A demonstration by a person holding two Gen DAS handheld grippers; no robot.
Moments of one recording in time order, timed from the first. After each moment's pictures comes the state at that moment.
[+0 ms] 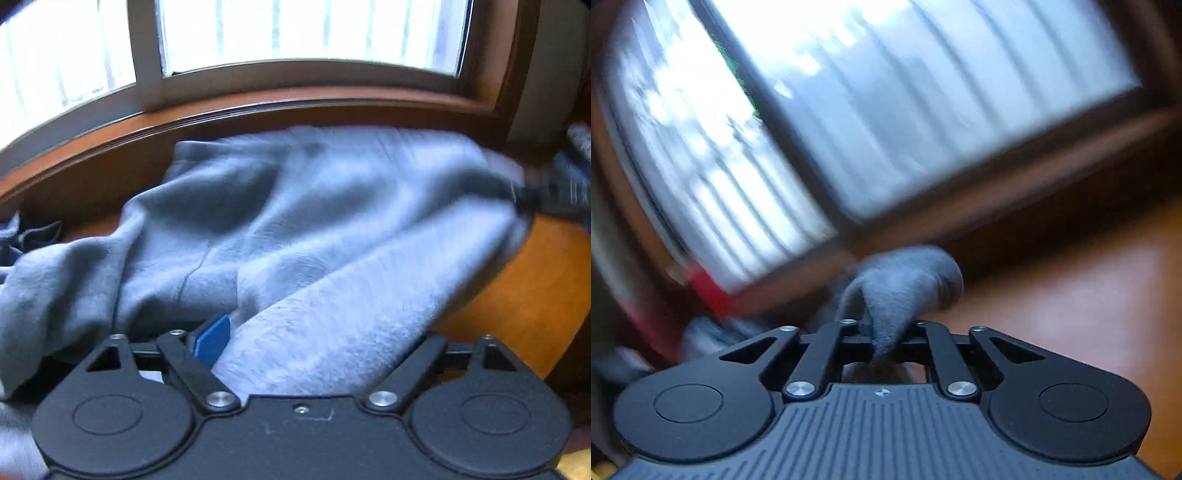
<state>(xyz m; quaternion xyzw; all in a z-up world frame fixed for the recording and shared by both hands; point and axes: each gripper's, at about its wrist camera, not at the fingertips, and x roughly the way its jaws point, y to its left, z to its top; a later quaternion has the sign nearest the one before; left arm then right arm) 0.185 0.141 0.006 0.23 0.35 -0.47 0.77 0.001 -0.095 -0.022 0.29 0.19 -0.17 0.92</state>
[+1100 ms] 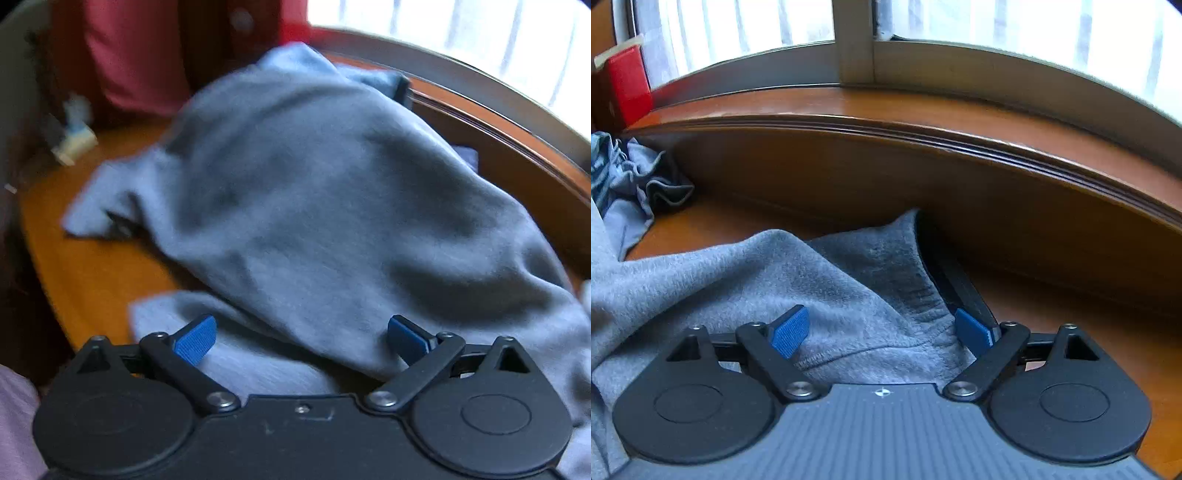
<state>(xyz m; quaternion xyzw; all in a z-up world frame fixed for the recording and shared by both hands) 0.419 0.378 0.017 0.00 0.46 -0.12 0.88 0.266 -0.082 -0.058 0.09 0.37 -0.13 0.91</state>
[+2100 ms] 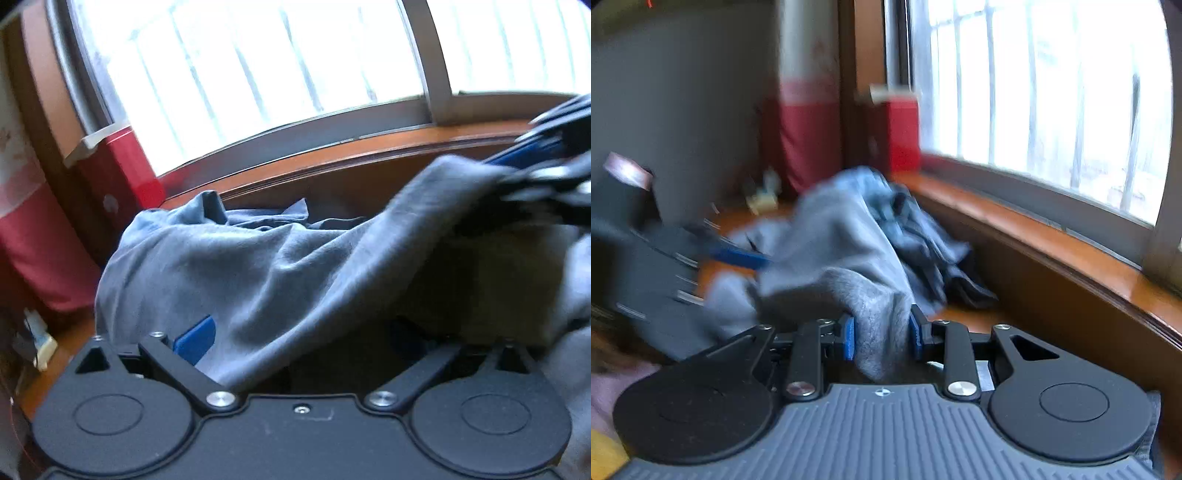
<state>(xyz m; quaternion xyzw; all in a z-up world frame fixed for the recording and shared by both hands) 0.346 0.277 0.014 0.25 0.24 -0.25 0.91 0.228 0.087 0.035 -0.02 0.22 0.22 0.95</state>
